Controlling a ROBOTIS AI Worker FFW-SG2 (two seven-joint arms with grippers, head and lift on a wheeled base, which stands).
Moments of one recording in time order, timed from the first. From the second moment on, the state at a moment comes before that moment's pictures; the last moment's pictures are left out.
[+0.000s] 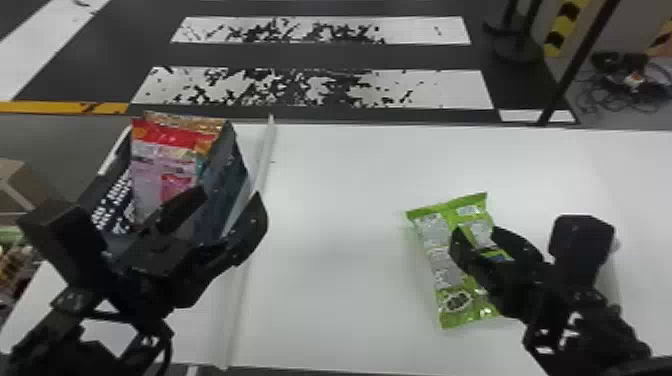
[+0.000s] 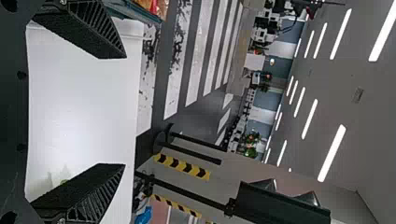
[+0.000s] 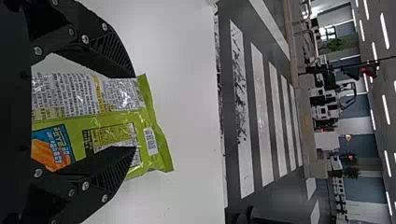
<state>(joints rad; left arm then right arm) 0.66 0.00 0.14 -2.47 0.25 0.51 -0.34 0.49 -0.13 0.04 -2.17 -0.23 0.59 0.00</state>
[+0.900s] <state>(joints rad) 0.70 0.00 0.13 -2.46 0.19 0.46 -0.29 0.38 -0.14 0.07 -1.83 -0.24 0.25 0.07</state>
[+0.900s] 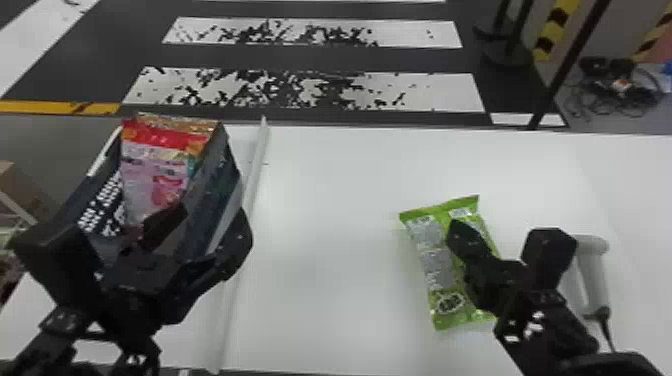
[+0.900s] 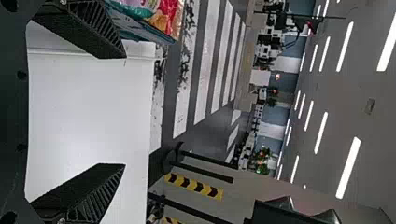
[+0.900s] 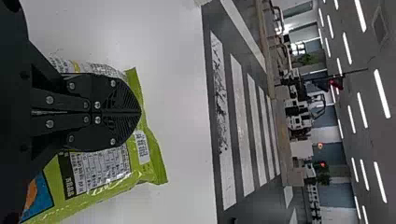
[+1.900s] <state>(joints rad) 0.67 0.00 0.13 -2.40 0.23 0.40 -0.30 0.40 -0.07 0.07 -1.68 -0.27 0.06 -0.19</state>
